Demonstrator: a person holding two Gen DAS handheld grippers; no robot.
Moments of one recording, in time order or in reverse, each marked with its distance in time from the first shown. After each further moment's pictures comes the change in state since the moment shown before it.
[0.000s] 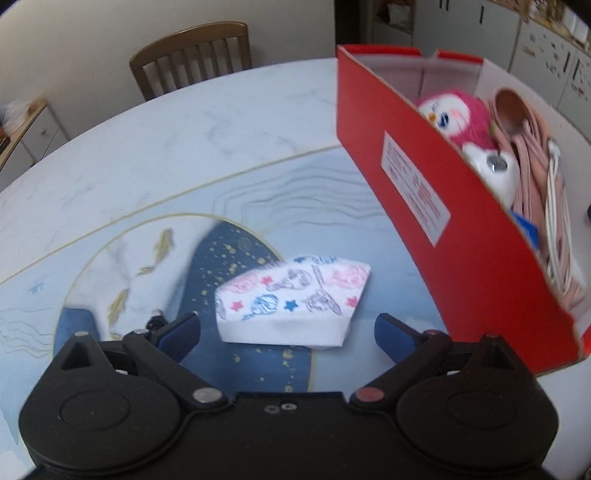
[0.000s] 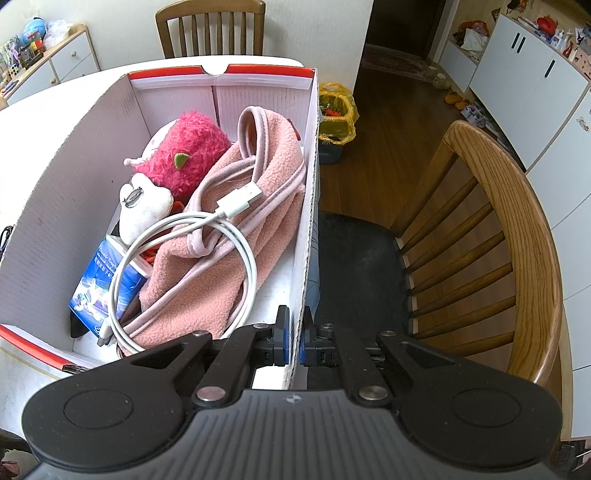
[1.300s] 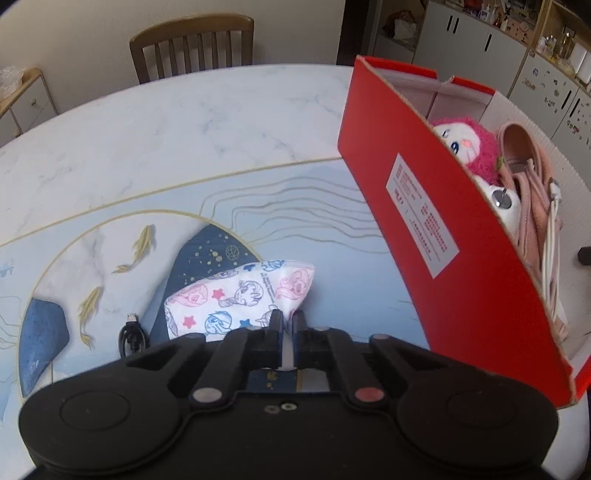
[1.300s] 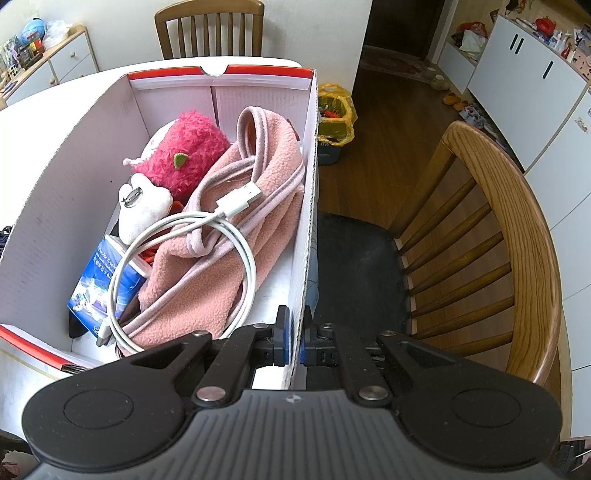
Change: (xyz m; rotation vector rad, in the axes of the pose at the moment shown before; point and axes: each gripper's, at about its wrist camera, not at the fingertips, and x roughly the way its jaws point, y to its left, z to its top) left arm 0.007 0.019 0.008 -0.118 -0.018 -0.111; right arm 0.000 0.001 0.001 -0.001 -0.002 -0.005
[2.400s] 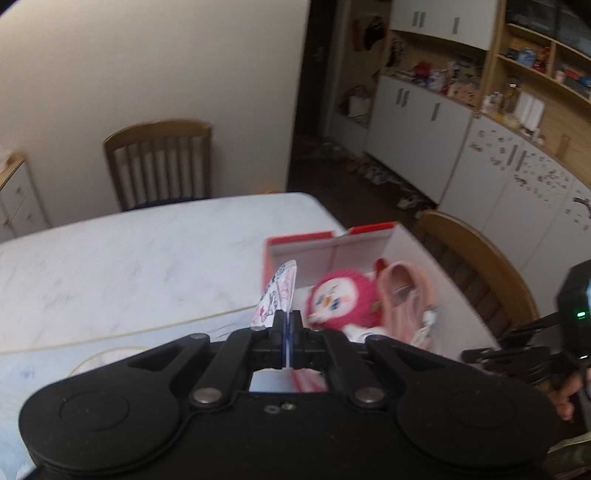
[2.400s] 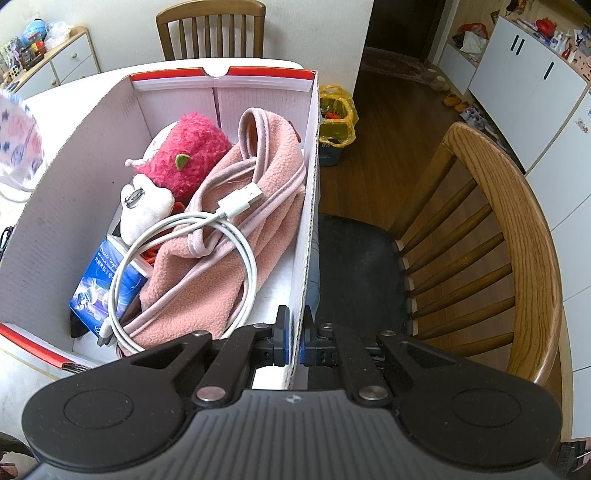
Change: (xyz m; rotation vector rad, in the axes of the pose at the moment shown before) left arm -0.126 -0.054 0.069 0.067 -0.264 -0.116; right arm -0.002 0.001 0.002 -0.002 -0.001 0.002
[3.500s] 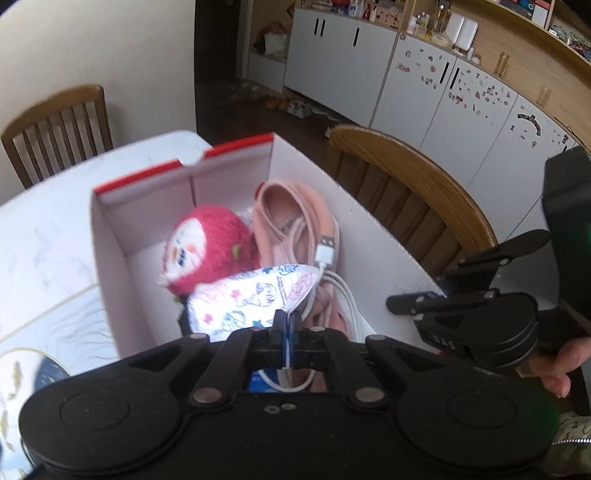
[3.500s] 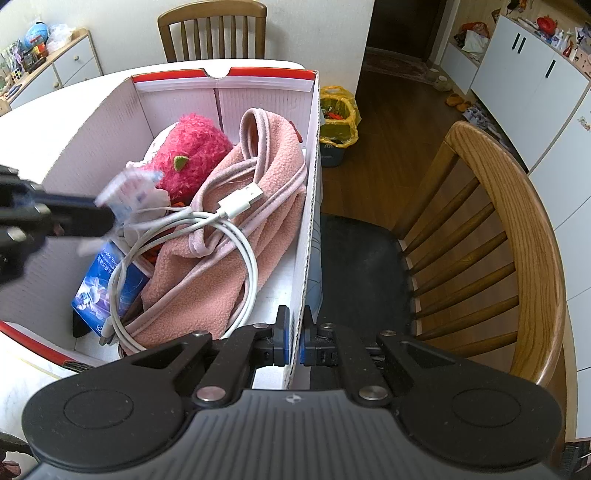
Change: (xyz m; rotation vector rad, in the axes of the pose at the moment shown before) left arm 0.097 -0.091 -0.033 0.159 0.213 -0.190; right arm 0.002 0.000 -0.001 0.005 -0.006 0.009
